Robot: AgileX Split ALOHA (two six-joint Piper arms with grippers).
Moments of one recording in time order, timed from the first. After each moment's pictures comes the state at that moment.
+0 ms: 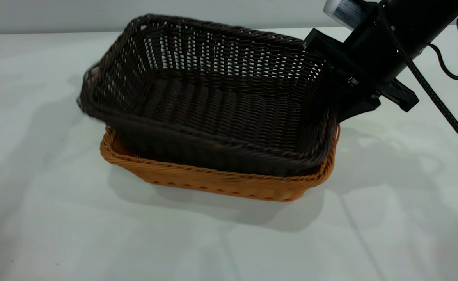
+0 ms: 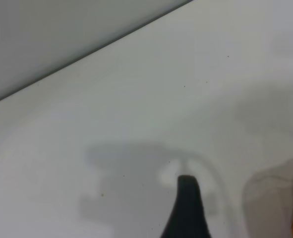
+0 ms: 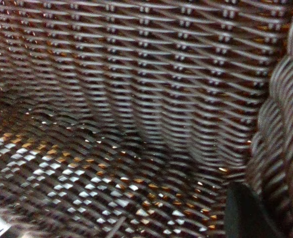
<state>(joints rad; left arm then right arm) -0.12 2.10 -1.76 -0.32 0.61 0.54 0.25 2.08 -1.09 0.91 0.76 -0.37</state>
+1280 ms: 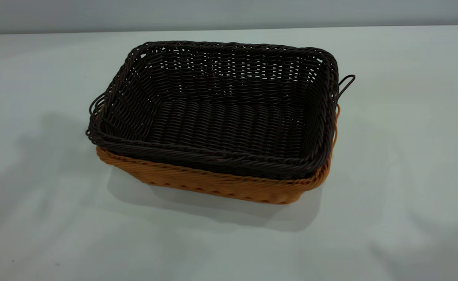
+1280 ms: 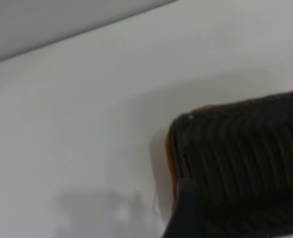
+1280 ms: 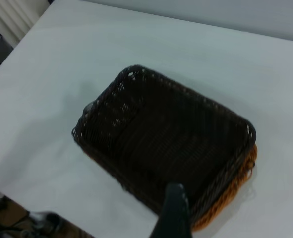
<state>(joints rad) -0.12 1.43 -1.47 -0.33 0.92 0.33 0.01 0.79 -0.89 0.69 1.00 -0.58</state>
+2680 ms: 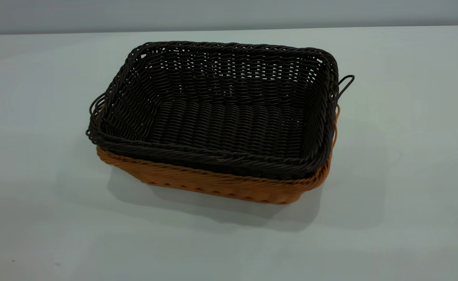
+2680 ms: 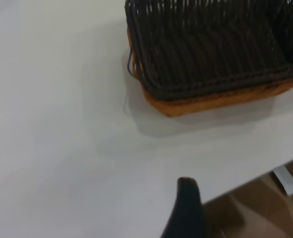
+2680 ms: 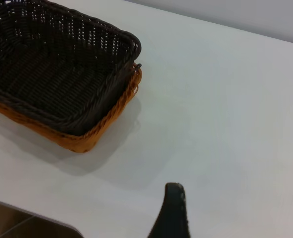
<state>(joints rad) -0.12 0.15 -0.51 -0.30 1.02 0.30 0.01 -0.02 -0.48 0.25 1.15 -0.36</state>
